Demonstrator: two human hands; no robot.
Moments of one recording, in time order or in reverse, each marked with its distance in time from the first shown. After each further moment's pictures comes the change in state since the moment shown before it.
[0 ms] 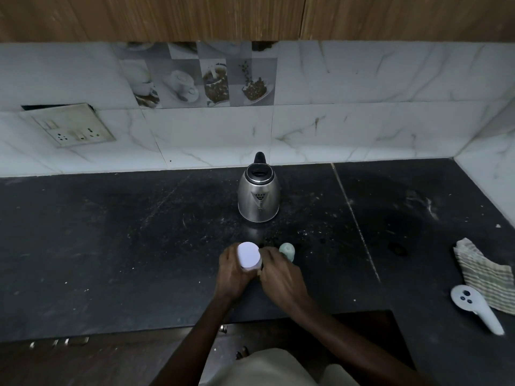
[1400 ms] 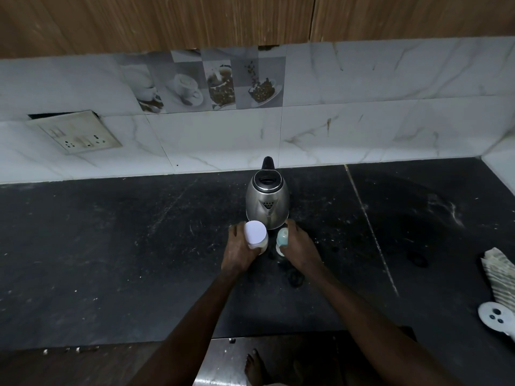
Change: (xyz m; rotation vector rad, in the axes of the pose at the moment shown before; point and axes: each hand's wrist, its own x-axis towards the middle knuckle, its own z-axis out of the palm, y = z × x) left_hand 0.085 0.033 -0.013 0.075 -0.029 -0.066; right_hand 0.115 0.063 0.008 0.284 -0.105 0.242
